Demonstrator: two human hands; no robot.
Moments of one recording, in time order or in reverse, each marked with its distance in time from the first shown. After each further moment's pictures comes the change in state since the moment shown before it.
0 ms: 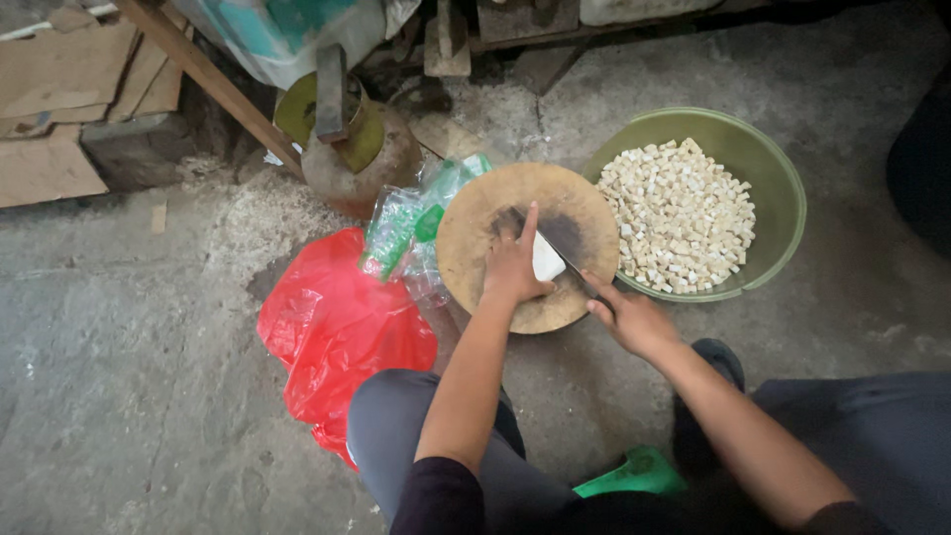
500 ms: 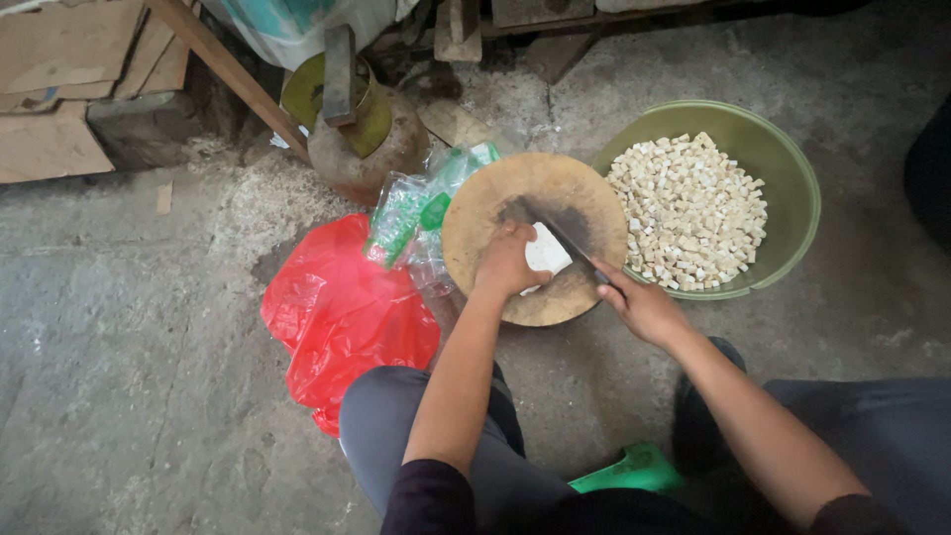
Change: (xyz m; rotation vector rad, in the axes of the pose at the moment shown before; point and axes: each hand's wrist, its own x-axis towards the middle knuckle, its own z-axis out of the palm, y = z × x) left_hand 0.002 -0.036 0.016 -0.228 0.135 0.103; right_hand 0.018 0.022 0.004 0.103 0.028 -0.119
